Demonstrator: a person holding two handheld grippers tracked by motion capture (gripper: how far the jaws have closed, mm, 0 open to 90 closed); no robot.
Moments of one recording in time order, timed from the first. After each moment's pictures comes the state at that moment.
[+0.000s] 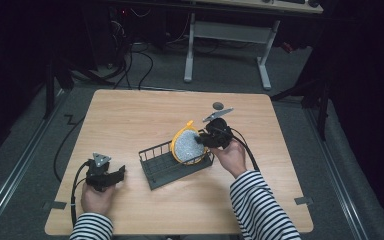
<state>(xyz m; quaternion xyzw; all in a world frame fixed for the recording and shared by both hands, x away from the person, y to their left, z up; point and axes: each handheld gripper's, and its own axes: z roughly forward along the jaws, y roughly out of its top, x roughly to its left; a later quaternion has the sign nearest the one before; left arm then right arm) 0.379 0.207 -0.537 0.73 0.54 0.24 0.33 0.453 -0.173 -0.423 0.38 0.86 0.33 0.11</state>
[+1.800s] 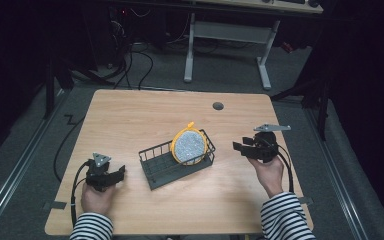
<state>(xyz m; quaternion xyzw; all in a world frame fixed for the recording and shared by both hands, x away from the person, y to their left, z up) 0.379 0.207 -0.537 0.73 0.54 0.24 0.33 0.398 -0.292 -0.426 0.50 0.76 0.38 0.16</state>
